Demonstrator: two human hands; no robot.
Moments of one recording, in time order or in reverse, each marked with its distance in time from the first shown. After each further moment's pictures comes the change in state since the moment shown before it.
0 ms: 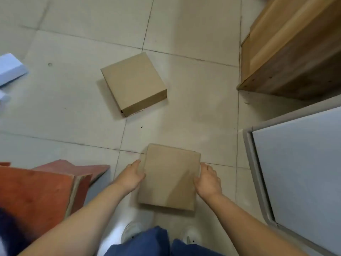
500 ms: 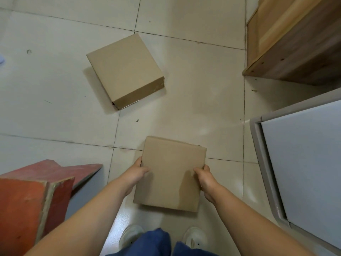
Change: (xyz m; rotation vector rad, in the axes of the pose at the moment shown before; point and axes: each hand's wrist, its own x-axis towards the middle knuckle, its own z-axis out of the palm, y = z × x) left_hand 0.056 -0.003 0.034 -0.618 -0.163 -0.091; right_hand 0.053 0.004 0.043 1.050 -0.202 0.385
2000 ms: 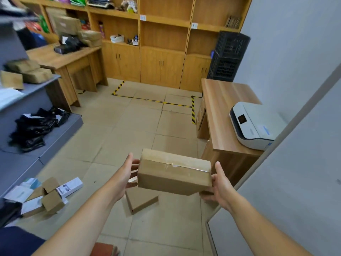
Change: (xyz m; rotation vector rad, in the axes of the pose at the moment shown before) left_hand -0.725 0.347 -0.061 -0.310 0.189 0.639; right_hand -0.707 -0.286 -0.197 0.206 -0.217 -0.524
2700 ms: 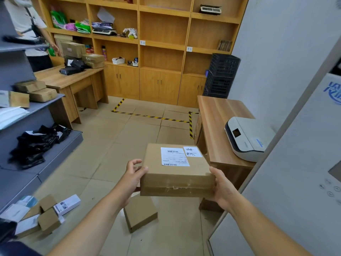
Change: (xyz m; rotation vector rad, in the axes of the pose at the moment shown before) left_hand -0.047 0.028 0.013 -0.003 -0.054 0.230; right_hand -0.049 -0.032 0.010 0.045 -0.019 -0.150
